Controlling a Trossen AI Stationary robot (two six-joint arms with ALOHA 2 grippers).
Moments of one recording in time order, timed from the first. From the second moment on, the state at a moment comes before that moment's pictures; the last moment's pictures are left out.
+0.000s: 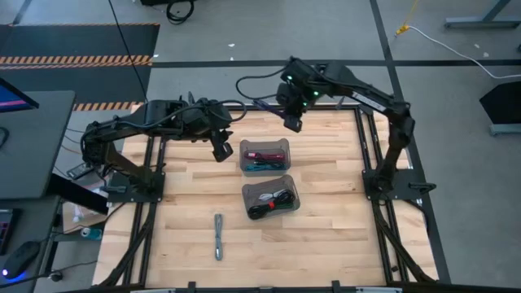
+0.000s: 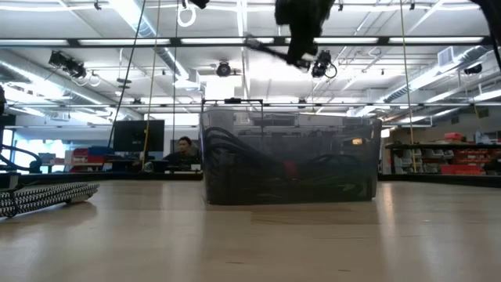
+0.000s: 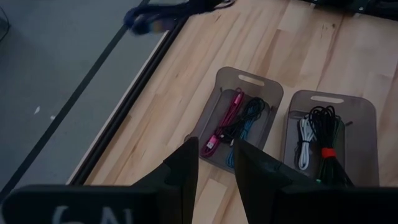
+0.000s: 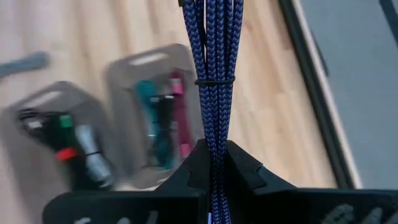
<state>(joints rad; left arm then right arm) 0.06 1.50 1.85 -1.22 -0.39 -0.24 -0.46 1.79 2.00 -1.28 -0.18 -0.16</state>
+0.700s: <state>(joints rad) 0.06 1.50 1.85 -1.23 -0.39 -0.24 -0.06 1.73 2.00 -1.39 -0.24 0.05</state>
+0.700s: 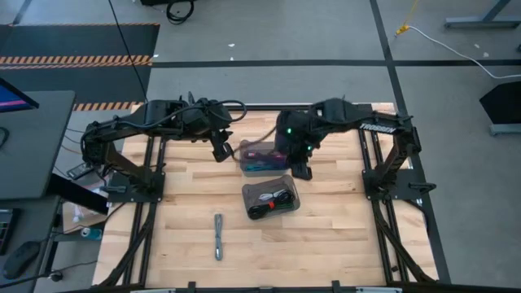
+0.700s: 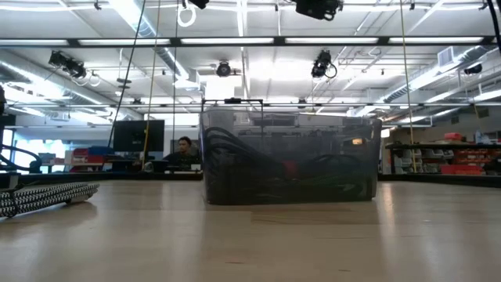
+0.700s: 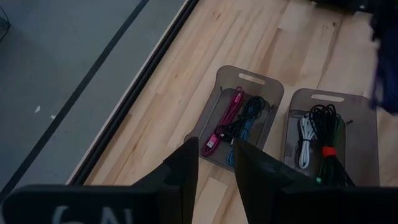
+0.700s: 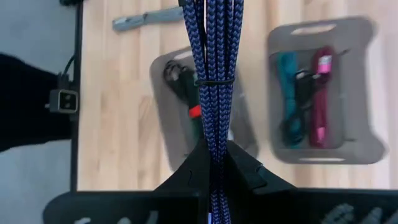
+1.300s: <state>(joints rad) 0.05 1.50 1.85 -1.23 -0.34 -0.20 0.10 1.74 1.60 -1.14 -0.23 0.21</state>
